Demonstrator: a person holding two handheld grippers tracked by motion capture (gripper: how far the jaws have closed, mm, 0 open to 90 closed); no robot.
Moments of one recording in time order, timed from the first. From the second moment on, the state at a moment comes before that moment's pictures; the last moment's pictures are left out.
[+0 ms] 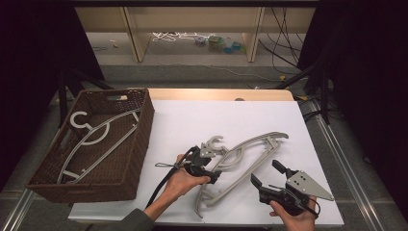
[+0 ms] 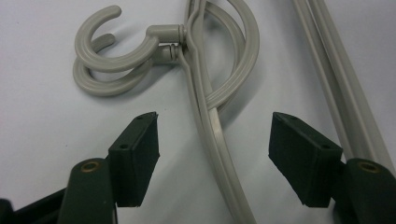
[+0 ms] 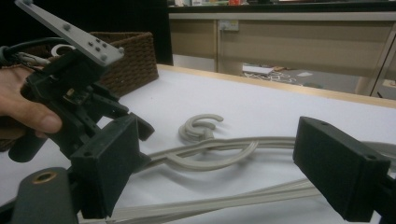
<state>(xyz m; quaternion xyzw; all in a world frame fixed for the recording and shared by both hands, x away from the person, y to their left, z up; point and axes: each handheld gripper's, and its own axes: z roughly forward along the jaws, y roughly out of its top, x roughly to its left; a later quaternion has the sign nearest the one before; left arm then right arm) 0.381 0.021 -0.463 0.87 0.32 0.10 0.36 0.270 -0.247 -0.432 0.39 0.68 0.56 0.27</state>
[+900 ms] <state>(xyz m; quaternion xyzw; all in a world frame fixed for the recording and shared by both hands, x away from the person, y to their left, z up) 0.399 0.017 -0.475 0.87 0.36 0.05 0.34 0.270 -0.246 -0.432 0.39 0.68 0.56 0.28</state>
